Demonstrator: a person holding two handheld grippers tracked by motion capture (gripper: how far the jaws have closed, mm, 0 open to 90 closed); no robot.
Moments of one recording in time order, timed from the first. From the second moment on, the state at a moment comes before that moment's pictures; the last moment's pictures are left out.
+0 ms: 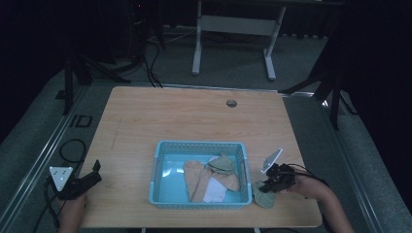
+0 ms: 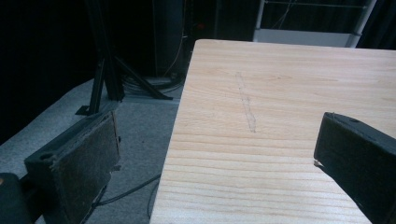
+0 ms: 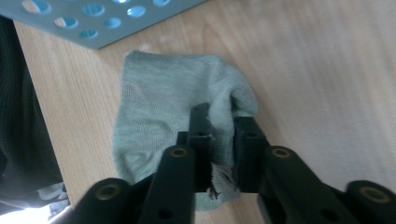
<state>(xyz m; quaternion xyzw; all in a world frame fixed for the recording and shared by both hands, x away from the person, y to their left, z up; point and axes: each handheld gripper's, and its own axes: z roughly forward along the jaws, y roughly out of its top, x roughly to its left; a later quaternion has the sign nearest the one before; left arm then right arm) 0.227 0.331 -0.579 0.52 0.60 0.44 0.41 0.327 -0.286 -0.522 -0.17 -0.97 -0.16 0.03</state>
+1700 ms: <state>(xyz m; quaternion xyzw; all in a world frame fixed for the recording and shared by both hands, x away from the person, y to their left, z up) 0.227 0.331 -0.579 0.52 0.60 0.44 0.42 0.363 -0.167 -0.442 -0.06 -0.98 -0.18 -0.02</state>
